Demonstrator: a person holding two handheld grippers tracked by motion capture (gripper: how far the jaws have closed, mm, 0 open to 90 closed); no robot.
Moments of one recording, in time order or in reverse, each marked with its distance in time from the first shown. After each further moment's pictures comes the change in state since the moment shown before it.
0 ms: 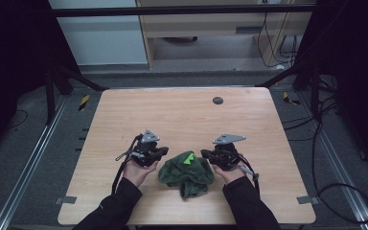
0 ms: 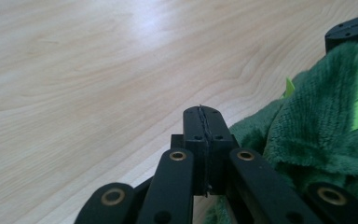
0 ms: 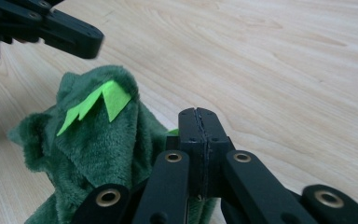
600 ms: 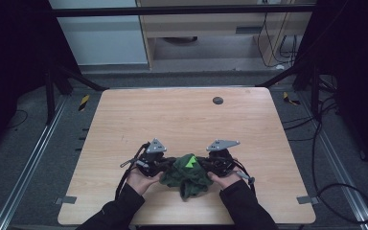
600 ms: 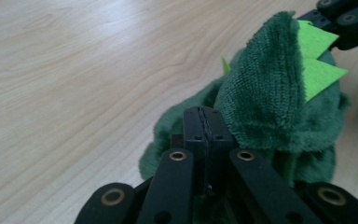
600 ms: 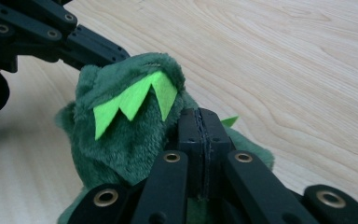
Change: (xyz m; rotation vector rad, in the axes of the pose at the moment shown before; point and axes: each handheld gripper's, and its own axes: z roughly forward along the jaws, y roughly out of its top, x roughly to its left) left arm -0.030 -0.010 -0.012 0.002 -0.113 0.073; right arm 0.021 -0.005 0.000 0.026 0.081 -0.043
